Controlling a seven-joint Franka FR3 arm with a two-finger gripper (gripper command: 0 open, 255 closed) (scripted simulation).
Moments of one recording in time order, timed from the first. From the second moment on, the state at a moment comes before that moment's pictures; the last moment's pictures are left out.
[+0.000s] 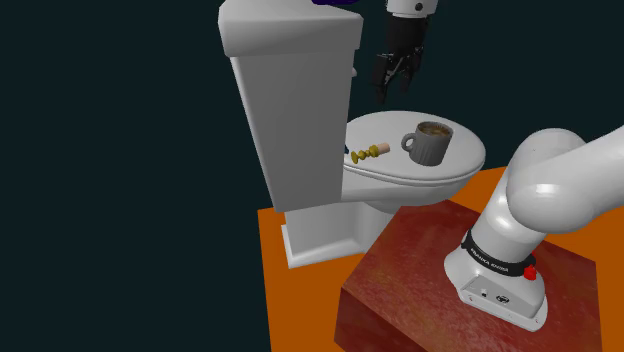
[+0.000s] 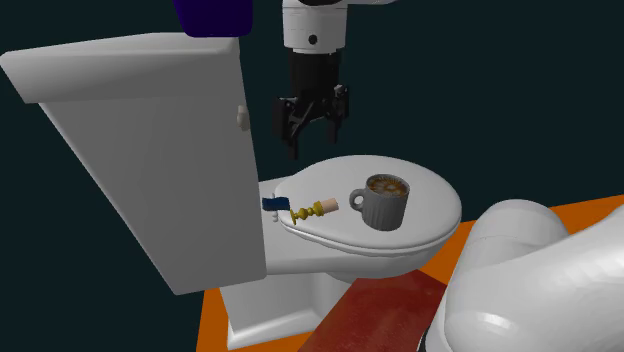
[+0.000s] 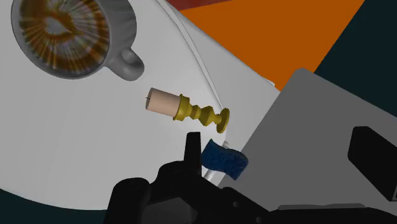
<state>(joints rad) 0.02 -0.77 -0.05 -2.46 -0.05 1.71 0.13</state>
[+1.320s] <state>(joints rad) -0.04 -0.33 -0.23 -2.58 -0.20 2.15 -0.11</state>
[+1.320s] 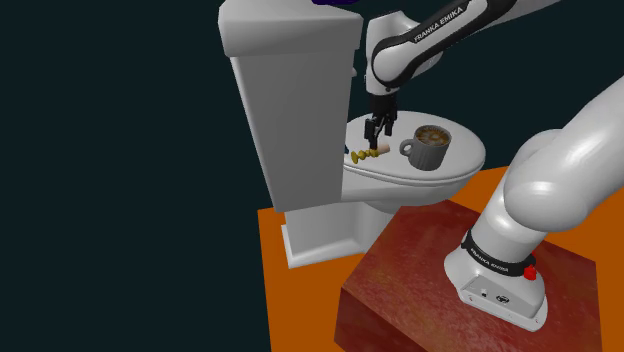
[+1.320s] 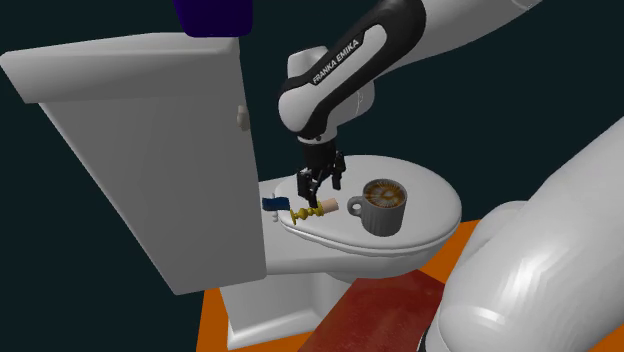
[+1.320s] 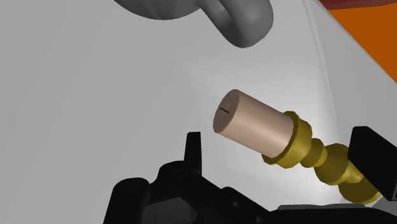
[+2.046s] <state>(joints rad) -0.04 -0.27 -0.25 -2.62 -0.21 2.25 -0.11</state>
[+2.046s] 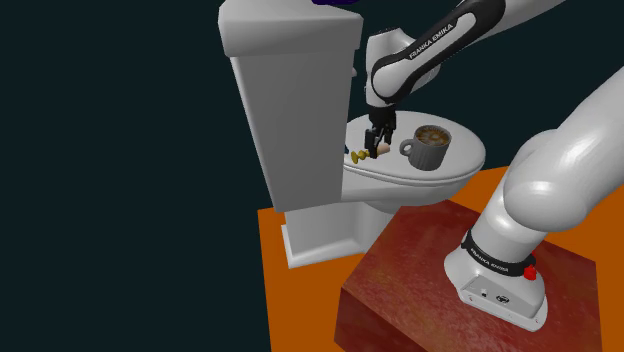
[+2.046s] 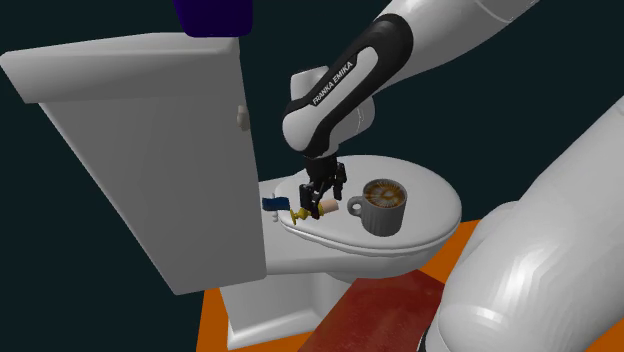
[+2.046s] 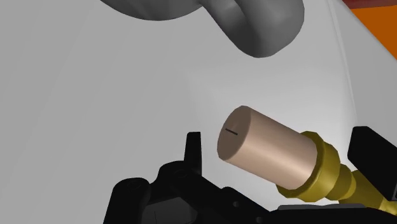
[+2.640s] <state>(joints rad) -0.04 -0.27 -0.25 -2.62 -0.21 2.25 -0.11</state>
